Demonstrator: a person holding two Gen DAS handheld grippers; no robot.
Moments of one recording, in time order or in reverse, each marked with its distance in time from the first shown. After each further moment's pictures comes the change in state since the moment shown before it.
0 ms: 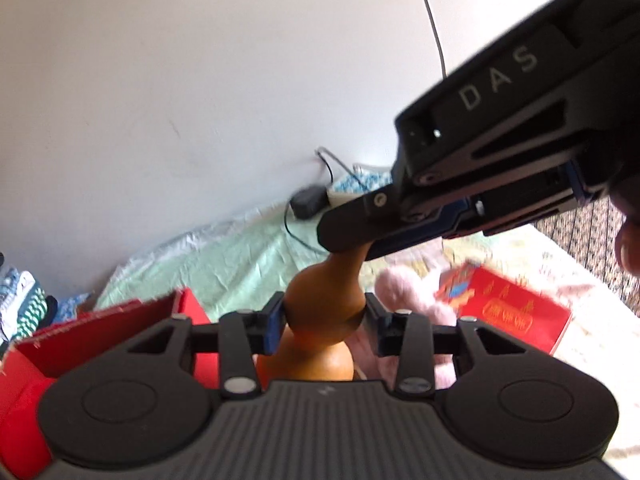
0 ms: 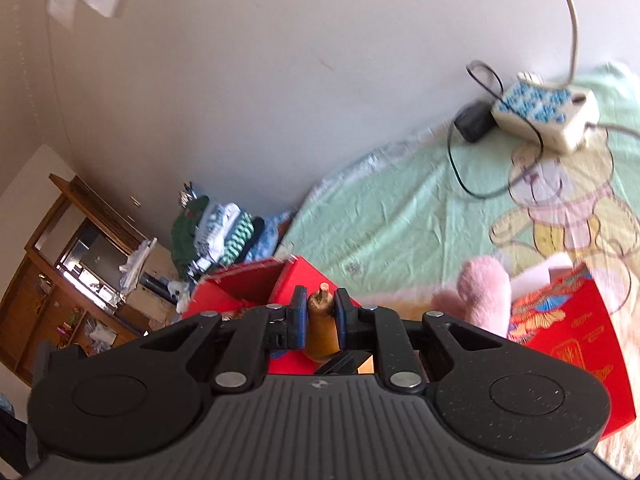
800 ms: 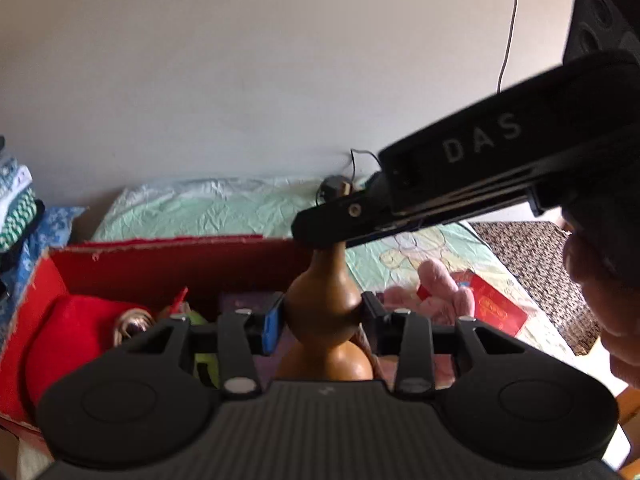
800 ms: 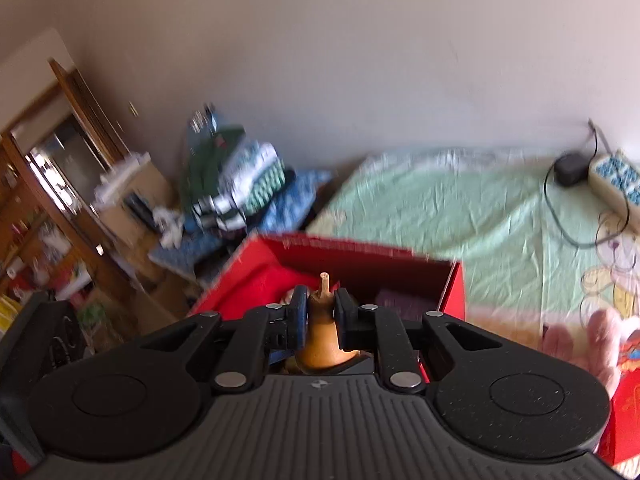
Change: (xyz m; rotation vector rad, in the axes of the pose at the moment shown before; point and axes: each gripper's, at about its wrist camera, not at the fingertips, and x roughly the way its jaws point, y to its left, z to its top) left arm -0.036 0.169 -0.044 -0.302 0.115 -0.266; right arm 0.116 0.161 -0.008 -0.244 0.232 -0.174
